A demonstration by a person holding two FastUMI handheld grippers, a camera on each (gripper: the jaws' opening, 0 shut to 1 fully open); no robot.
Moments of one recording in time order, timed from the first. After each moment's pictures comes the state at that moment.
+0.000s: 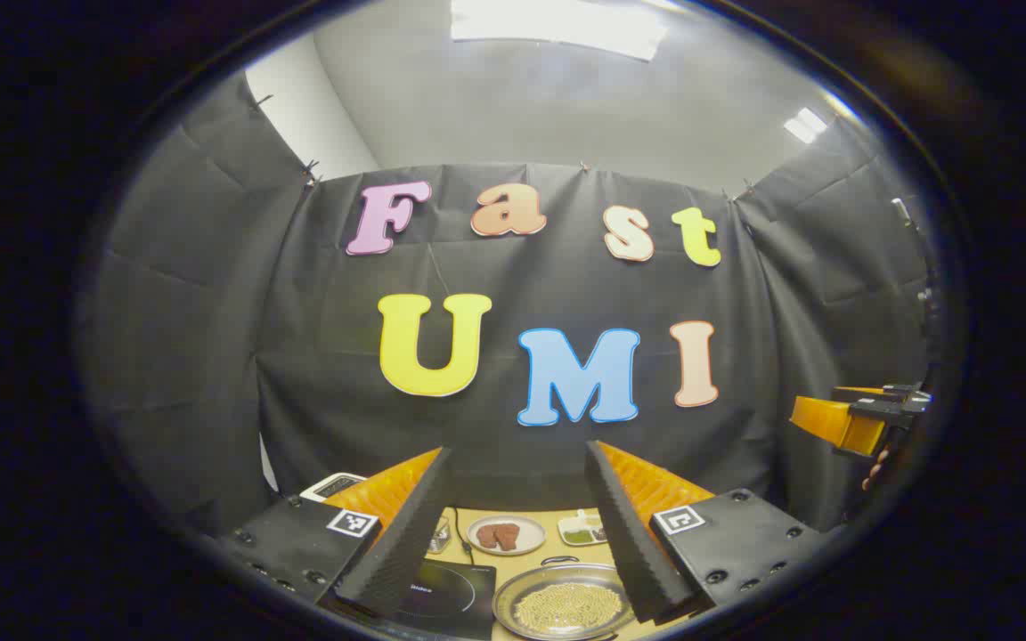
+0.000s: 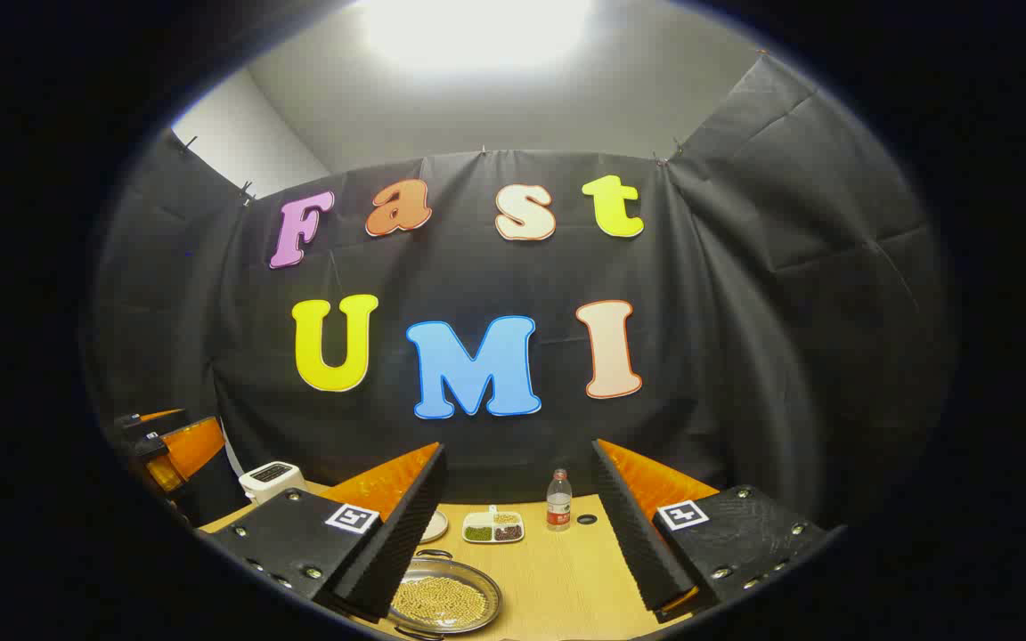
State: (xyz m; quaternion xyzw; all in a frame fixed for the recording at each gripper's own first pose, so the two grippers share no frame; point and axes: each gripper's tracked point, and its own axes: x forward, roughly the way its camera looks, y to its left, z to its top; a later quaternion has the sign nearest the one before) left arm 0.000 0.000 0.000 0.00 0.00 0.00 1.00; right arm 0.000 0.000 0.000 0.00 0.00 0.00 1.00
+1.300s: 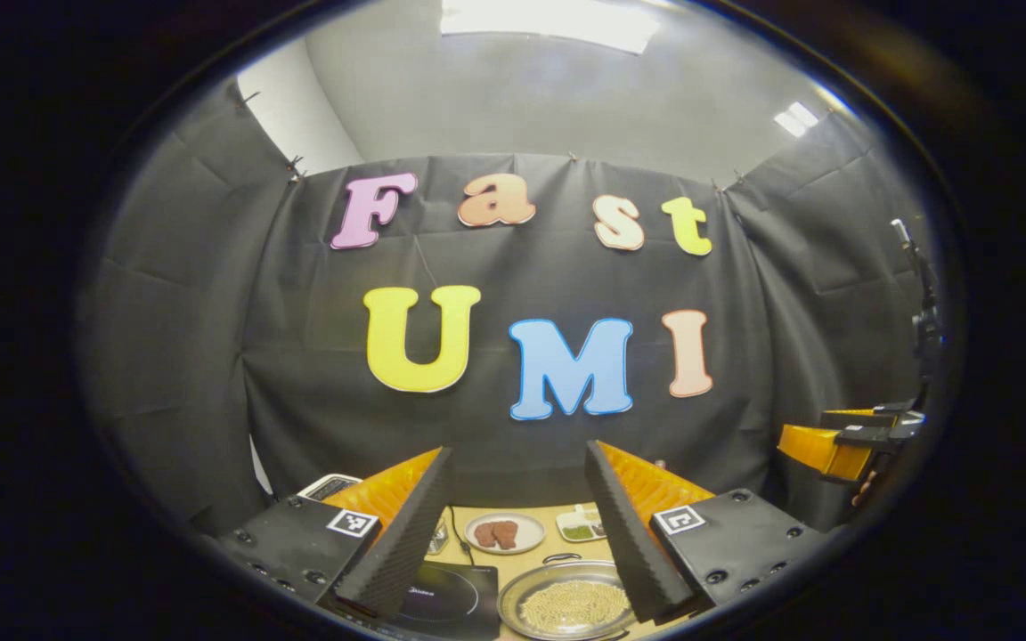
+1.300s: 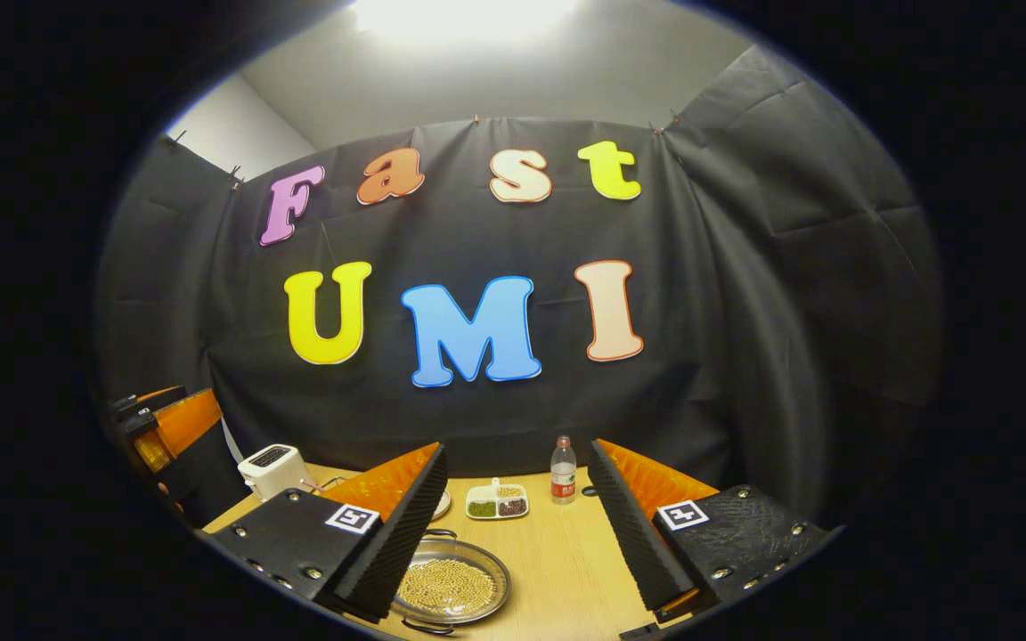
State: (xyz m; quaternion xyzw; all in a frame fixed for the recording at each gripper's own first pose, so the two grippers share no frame) left arm 0.018 0.001 -0.012 0.01 0.02 -0.02 1.00; right arm 0.006 0.008 -0.051 0.01 0.07 -0.01 1.00
